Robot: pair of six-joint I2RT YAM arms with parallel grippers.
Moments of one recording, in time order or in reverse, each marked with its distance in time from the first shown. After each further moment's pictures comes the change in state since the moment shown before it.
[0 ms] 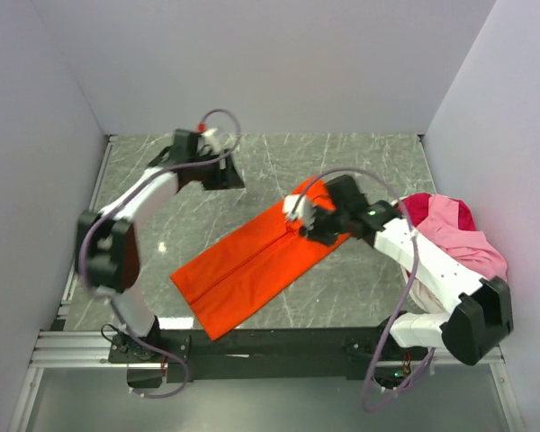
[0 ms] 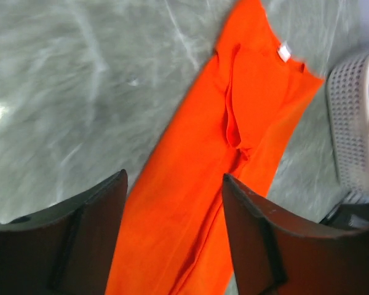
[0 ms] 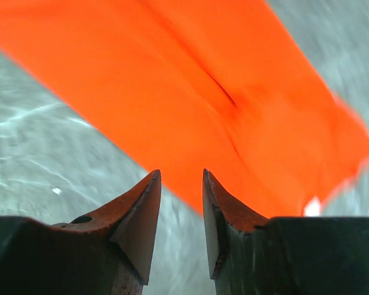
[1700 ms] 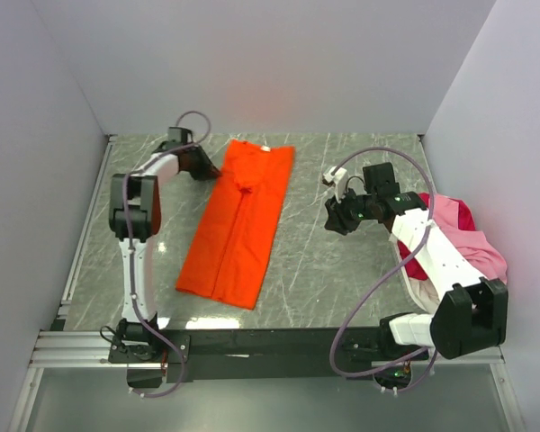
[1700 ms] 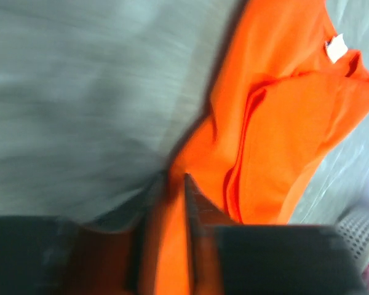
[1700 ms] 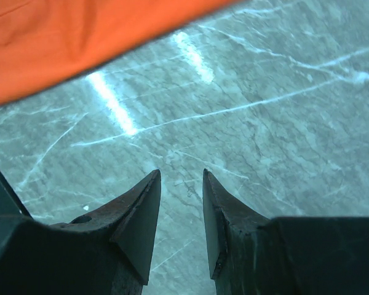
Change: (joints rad) left arm 0.105 0.747 0.575 0.007 -0.044 -0.276; right arm -0.430 -0.019 -0.020 0.024 -0.235 0.301
